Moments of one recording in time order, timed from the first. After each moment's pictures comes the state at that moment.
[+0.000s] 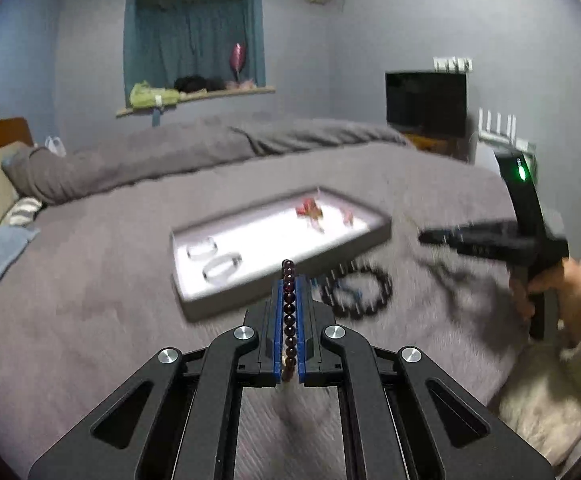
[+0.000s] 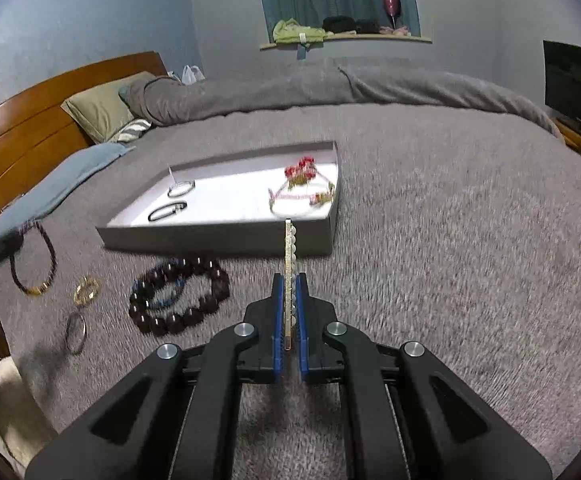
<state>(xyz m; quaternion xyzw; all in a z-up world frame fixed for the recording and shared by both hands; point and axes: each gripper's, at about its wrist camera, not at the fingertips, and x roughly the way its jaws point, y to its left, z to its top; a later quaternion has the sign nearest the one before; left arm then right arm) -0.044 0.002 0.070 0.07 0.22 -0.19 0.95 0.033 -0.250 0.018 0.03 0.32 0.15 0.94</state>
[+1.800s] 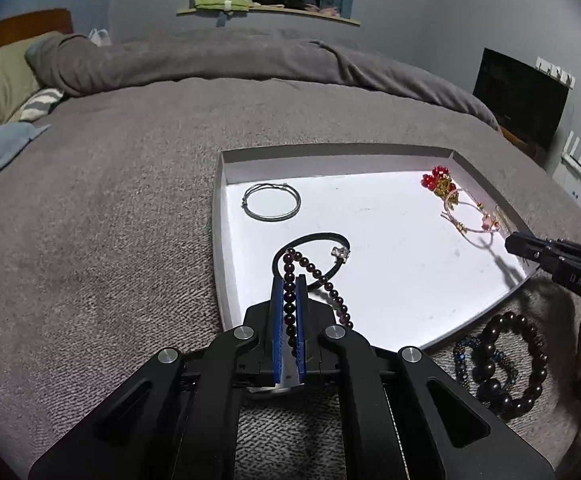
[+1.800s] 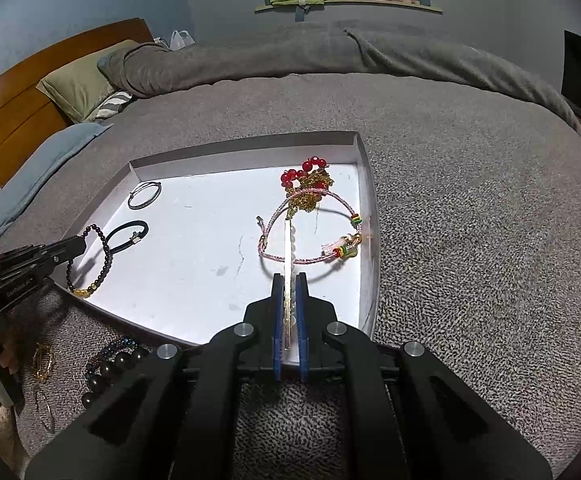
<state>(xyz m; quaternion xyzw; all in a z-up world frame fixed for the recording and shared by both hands) 0.128 0.038 0.002 -0.01 0.38 -0.09 0.92 0.149 -0.212 0.002 0.01 0.39 0.14 0.91</state>
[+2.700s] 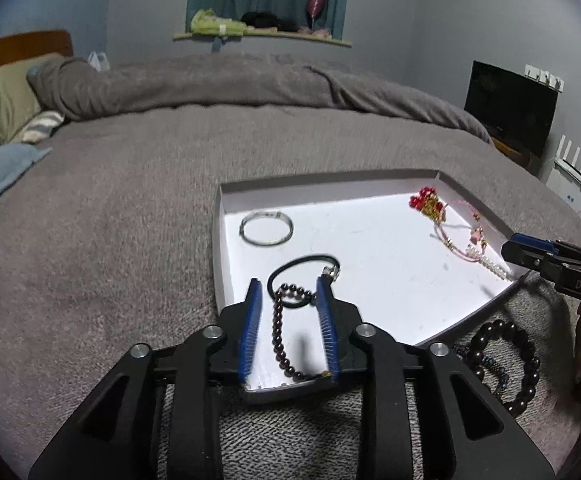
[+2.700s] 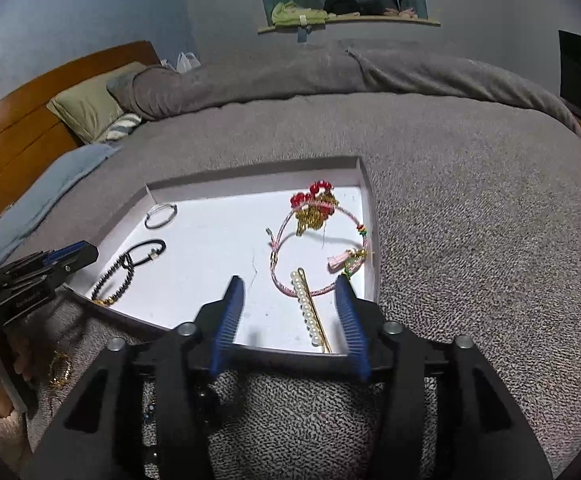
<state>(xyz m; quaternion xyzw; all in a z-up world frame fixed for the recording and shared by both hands) 0.113 0.037 0.018 0.00 0.32 -0.10 0.94 0.133 -0.222 0.016 0.04 0.35 0.16 0.92</state>
